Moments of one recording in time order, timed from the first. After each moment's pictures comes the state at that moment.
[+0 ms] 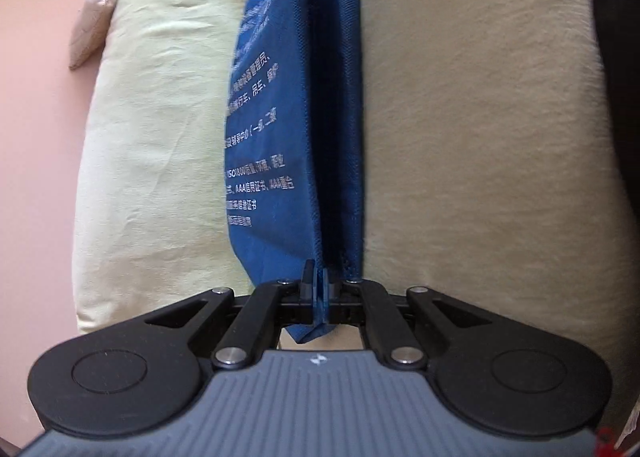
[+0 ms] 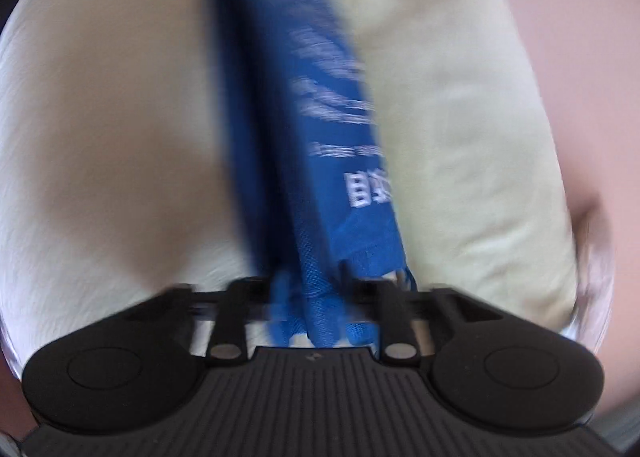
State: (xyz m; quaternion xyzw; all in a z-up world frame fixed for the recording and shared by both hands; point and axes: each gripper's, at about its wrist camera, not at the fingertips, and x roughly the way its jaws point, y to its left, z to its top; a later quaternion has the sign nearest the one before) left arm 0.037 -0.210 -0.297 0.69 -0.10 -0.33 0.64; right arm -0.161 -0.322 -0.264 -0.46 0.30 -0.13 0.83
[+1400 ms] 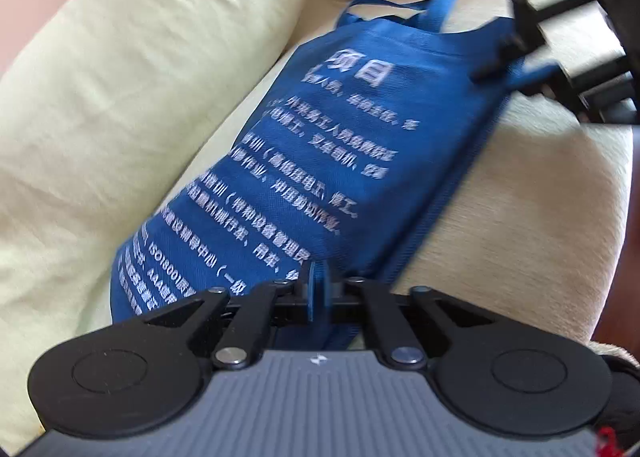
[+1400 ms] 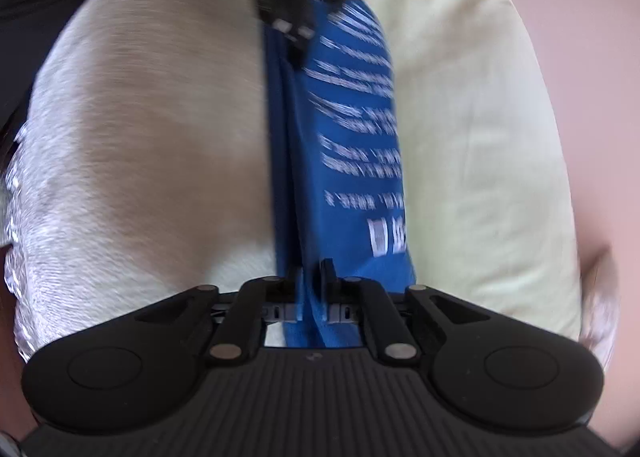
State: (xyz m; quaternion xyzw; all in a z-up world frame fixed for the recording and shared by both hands) left arm 0.016 -0.308 -0.235 0.47 0.12 -0.48 0.73; right arm -0.175 -0.322 -0.277 -0.50 0.31 -0.09 0.80
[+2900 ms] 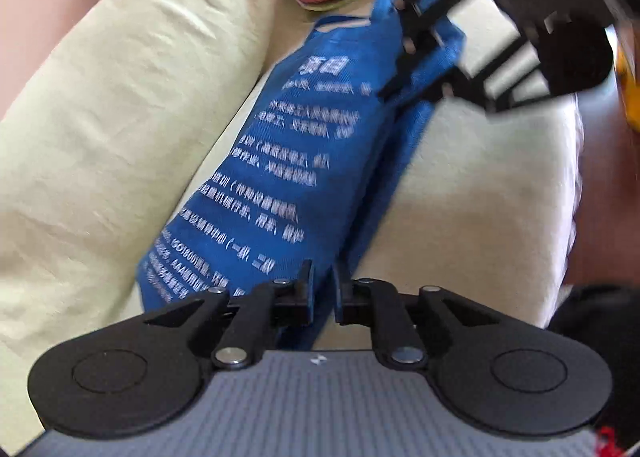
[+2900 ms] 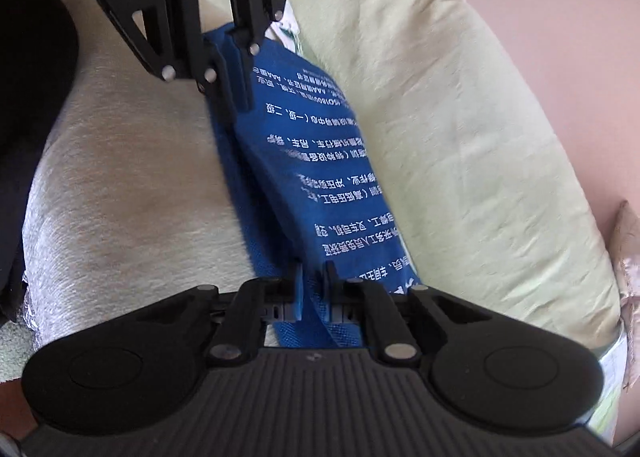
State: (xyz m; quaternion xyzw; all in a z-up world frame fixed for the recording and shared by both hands) left arm 0.010 -0.248 -0.232 0.54 0.04 -0.50 0.68; right arm -0.158 -0.307 -0.242 -0.42 0.25 -0.05 0.87
